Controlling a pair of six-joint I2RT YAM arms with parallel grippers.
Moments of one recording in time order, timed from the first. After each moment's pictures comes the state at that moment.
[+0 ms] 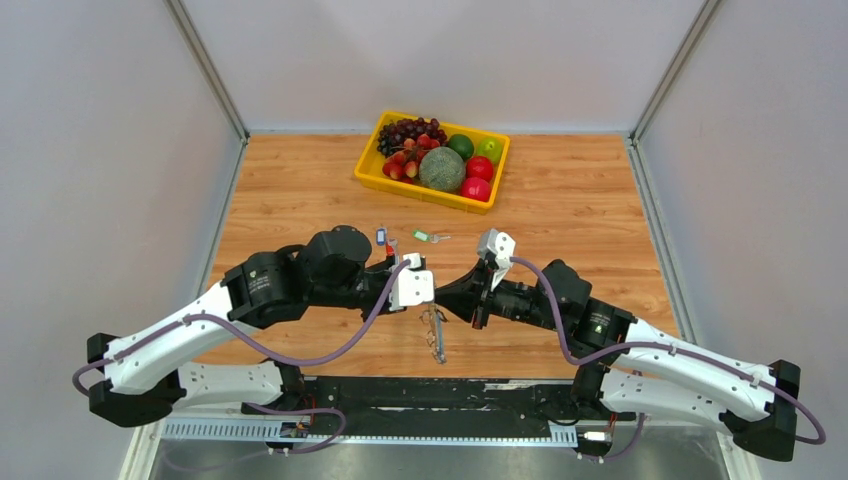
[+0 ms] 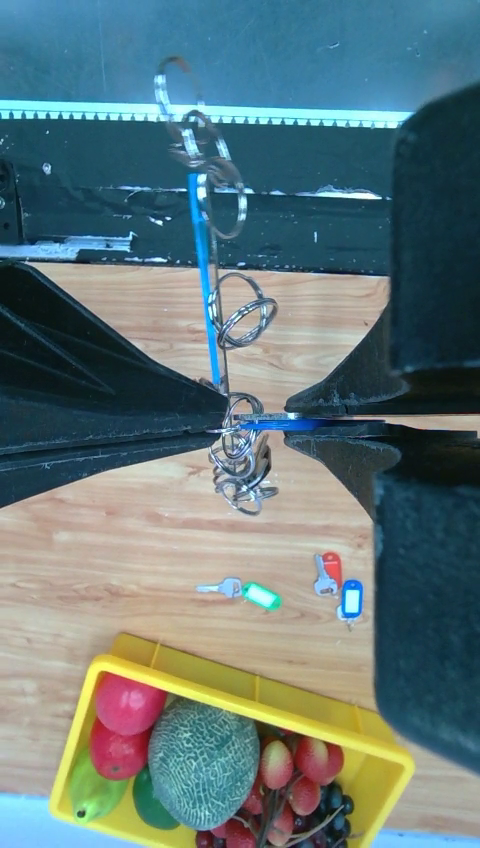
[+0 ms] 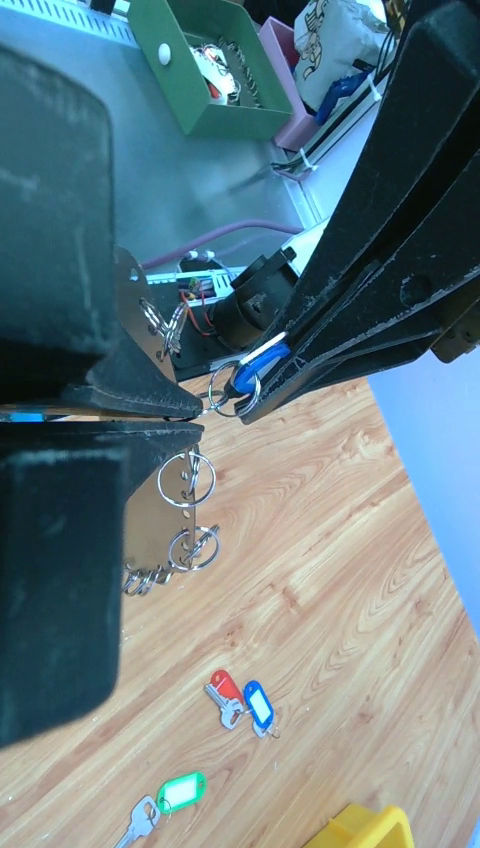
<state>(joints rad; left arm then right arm) -1.15 1.02 1.31 -0.89 0.16 0.42 1.11 0.80 0.72 0.05 -0.15 0.25</state>
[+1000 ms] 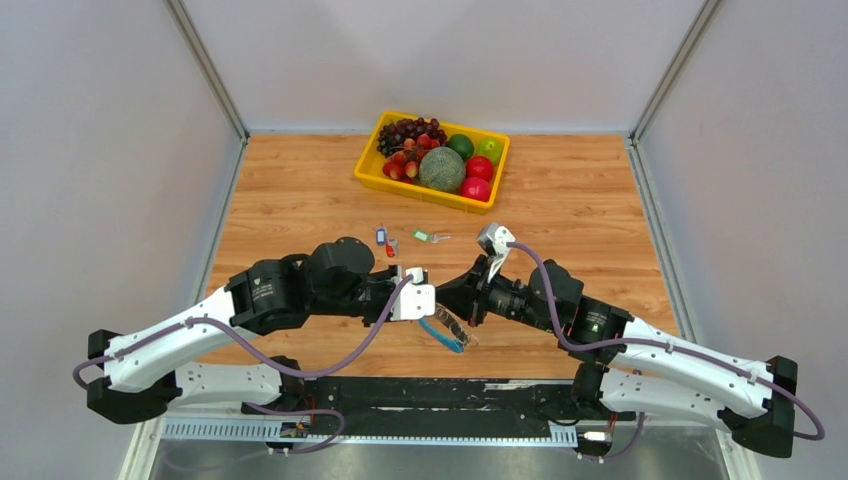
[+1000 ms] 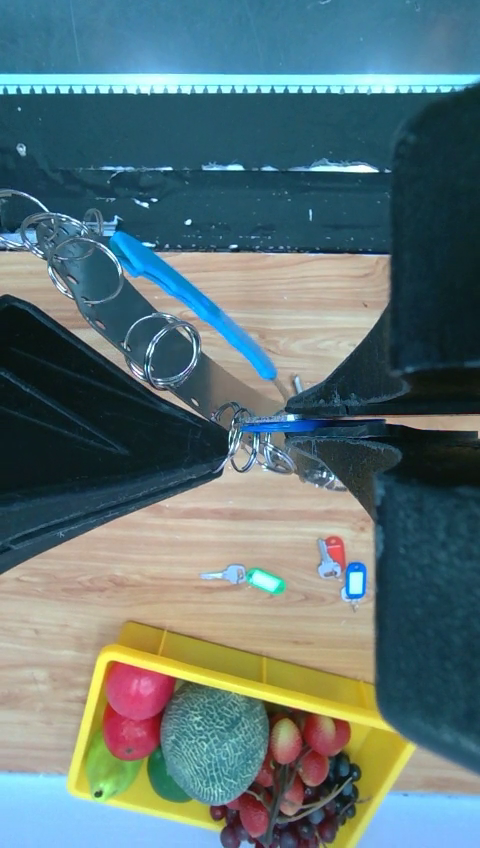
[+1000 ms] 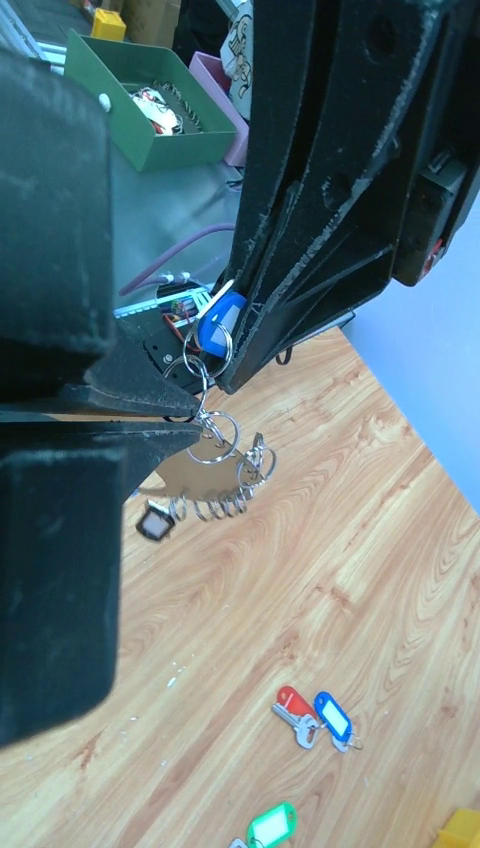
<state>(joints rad) -1.20 0.99 1.25 -0.85 0.12 0.46 1.12 0.82 0.73 0.01 -0.03 0.43</state>
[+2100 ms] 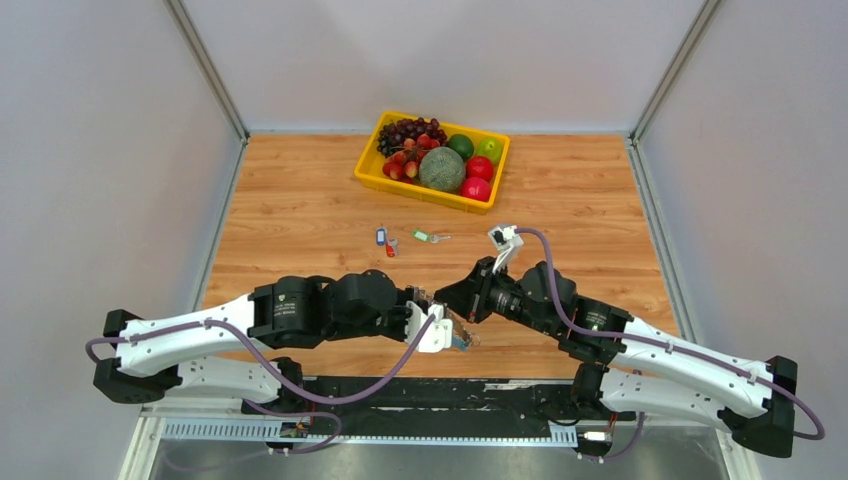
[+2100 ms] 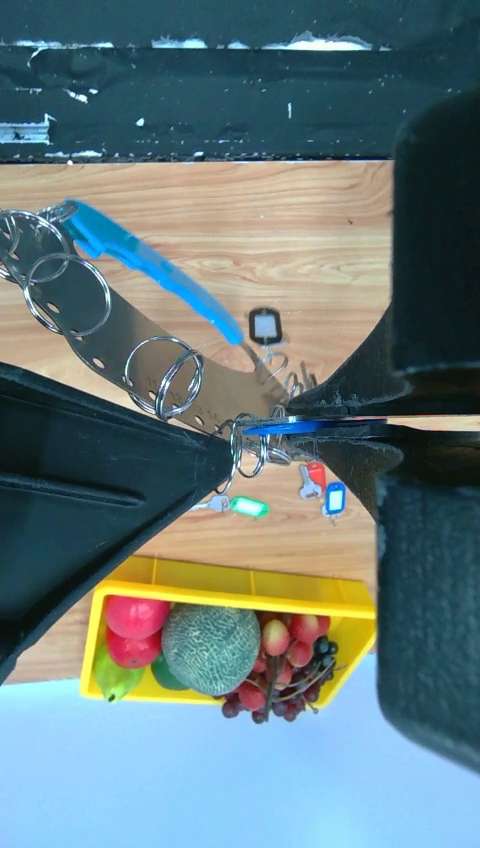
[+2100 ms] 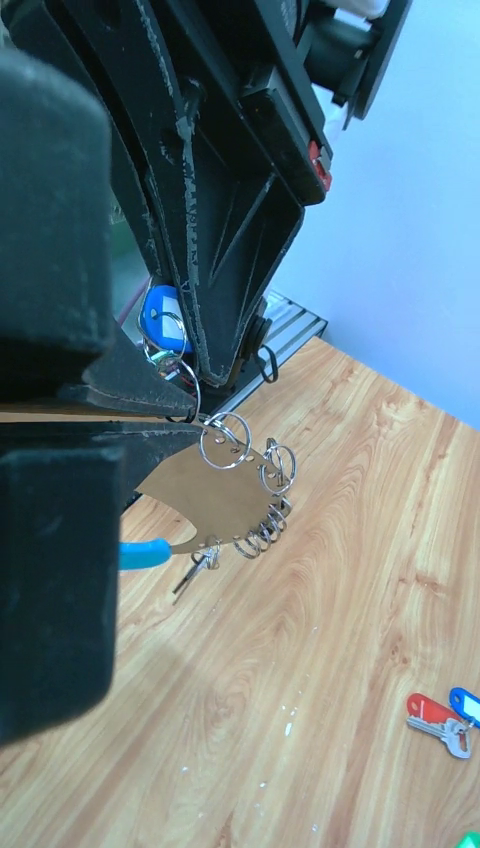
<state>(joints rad) -1.39 1.03 1.18 -0.81 -0.17 0.57 1.12 0.83 0.75 -0.12 0.09 0.77</state>
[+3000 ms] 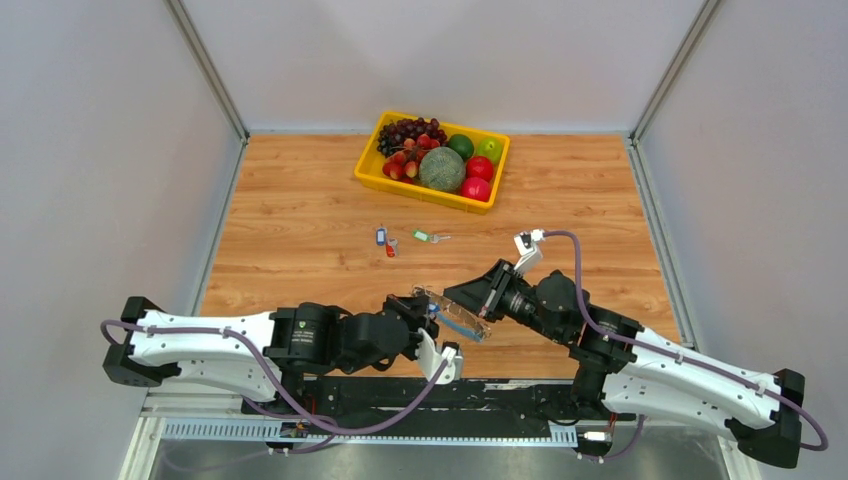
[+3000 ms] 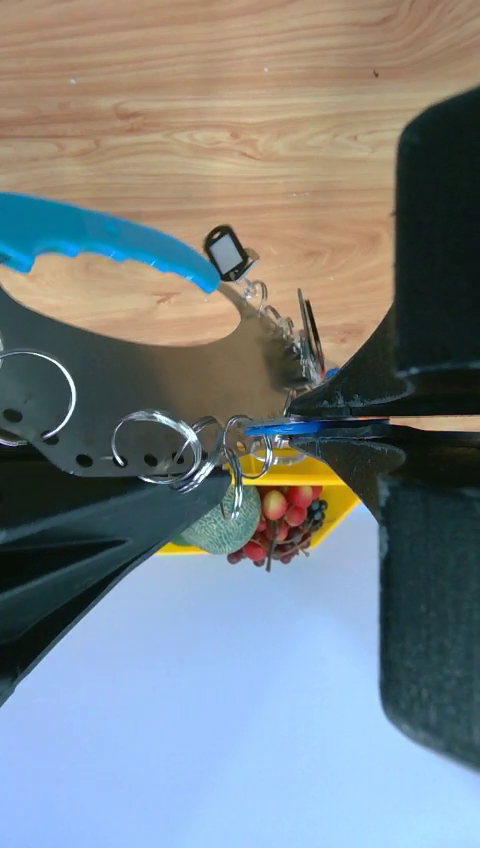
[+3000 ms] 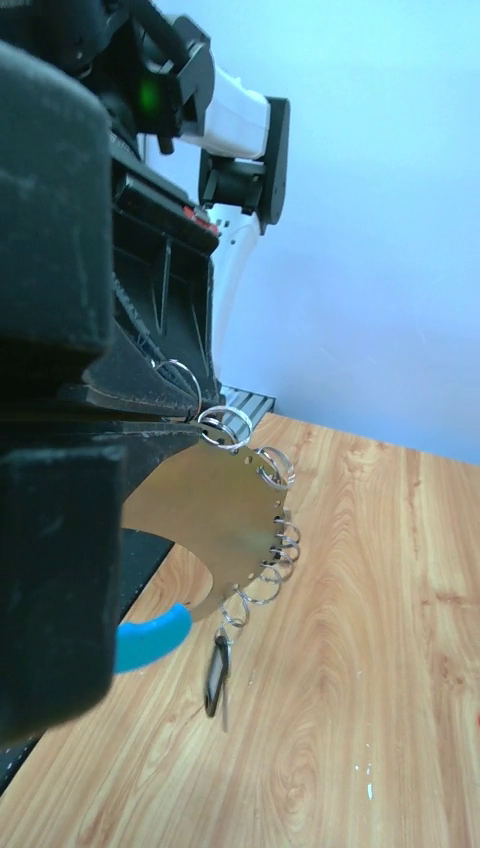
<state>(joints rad) -1.58 1.02 1.02 -0.60 -0.51 0.77 1.11 0.72 0.65 -0.10 0.18 1.14</state>
